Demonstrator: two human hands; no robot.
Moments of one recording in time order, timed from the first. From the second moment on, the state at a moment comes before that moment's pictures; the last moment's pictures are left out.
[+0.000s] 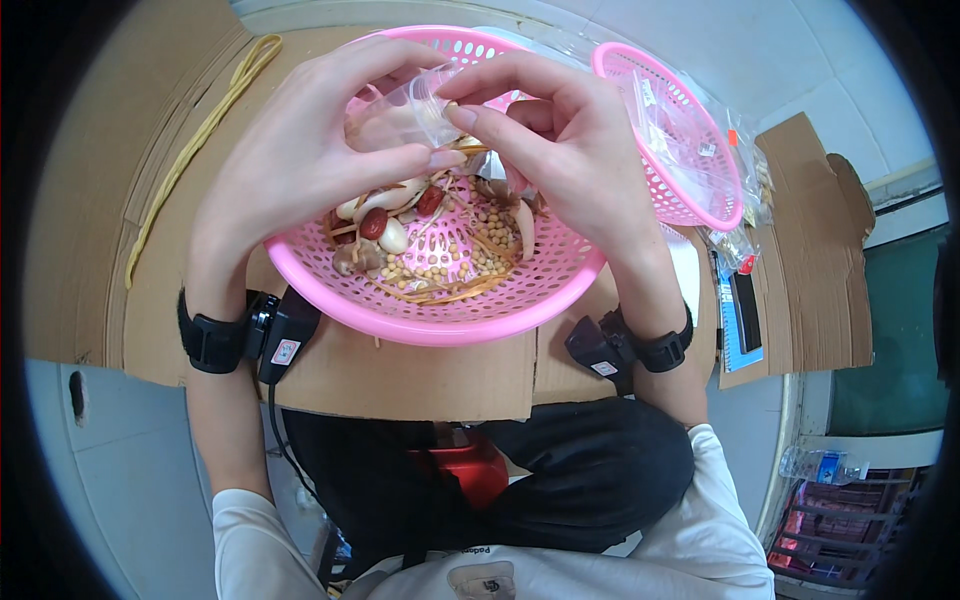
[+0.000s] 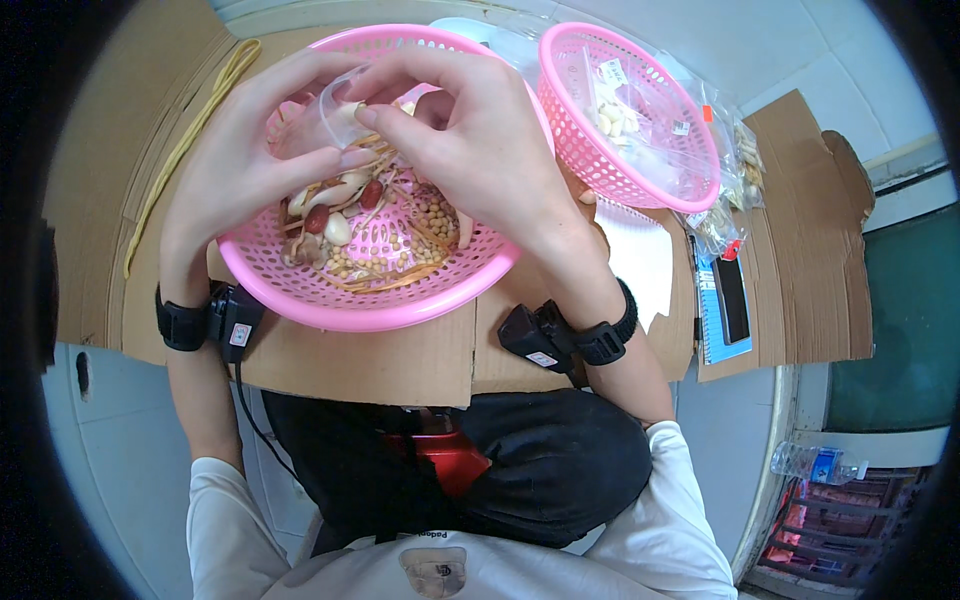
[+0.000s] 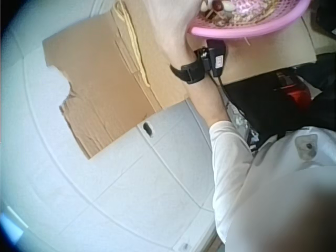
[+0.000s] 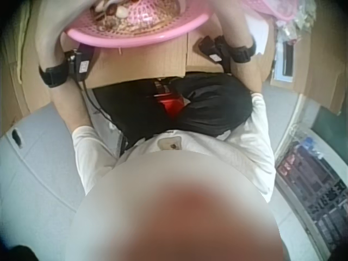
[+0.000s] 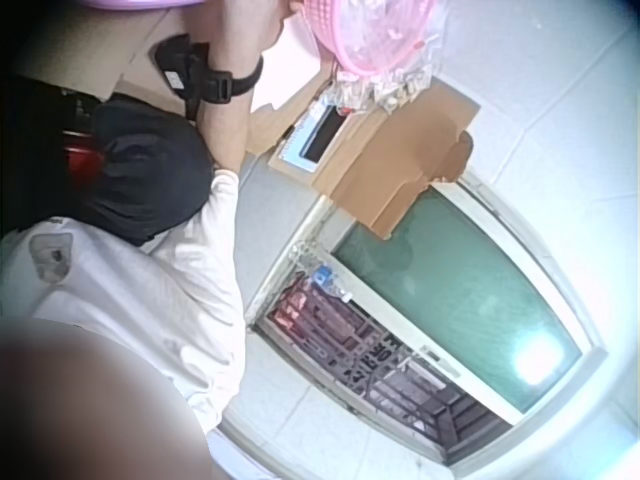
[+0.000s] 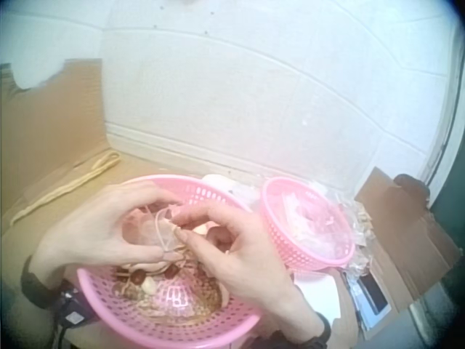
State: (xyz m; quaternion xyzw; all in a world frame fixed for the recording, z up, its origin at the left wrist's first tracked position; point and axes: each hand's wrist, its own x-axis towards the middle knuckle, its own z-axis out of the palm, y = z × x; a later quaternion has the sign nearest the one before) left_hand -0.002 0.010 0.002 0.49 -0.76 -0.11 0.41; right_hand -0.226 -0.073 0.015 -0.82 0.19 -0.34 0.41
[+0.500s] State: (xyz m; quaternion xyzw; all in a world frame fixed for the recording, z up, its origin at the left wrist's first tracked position) left_hand -0.003 0.009 0.000 0.52 -0.73 -0.13 0.41; right_hand -0.225 -0.071 0.017 -0.79 0.21 -0.38 0.44
